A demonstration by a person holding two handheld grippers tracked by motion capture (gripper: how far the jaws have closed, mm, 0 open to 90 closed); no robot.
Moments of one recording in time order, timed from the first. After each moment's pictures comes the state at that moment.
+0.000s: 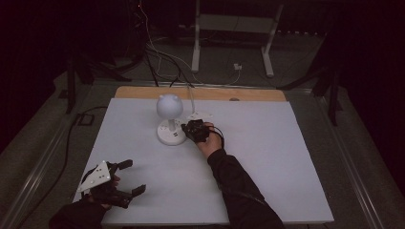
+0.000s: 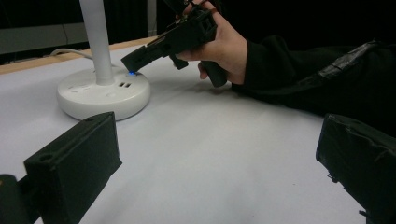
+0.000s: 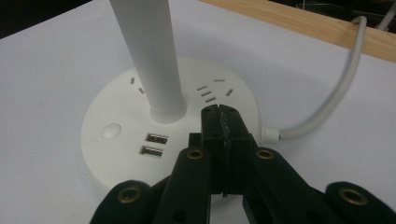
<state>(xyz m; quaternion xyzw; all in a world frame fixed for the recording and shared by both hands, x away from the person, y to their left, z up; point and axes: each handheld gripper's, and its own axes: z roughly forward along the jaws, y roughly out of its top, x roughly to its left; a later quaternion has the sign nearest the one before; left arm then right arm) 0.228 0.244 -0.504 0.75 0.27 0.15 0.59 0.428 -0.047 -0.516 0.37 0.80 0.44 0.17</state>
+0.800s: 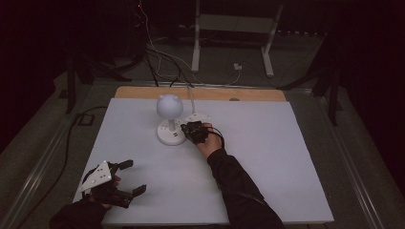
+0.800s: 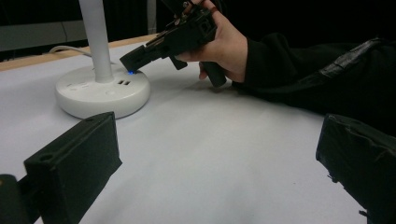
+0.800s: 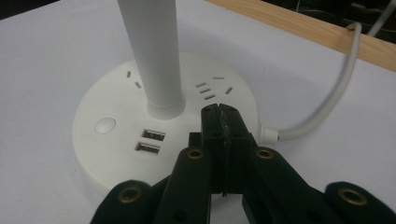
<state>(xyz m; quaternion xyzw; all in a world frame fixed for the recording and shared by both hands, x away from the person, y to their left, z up) 0.228 0.242 -0.505 0.75 0.27 0.15 0.59 0.426 -0.043 -0.519 0.36 0.81 0.43 0.20</state>
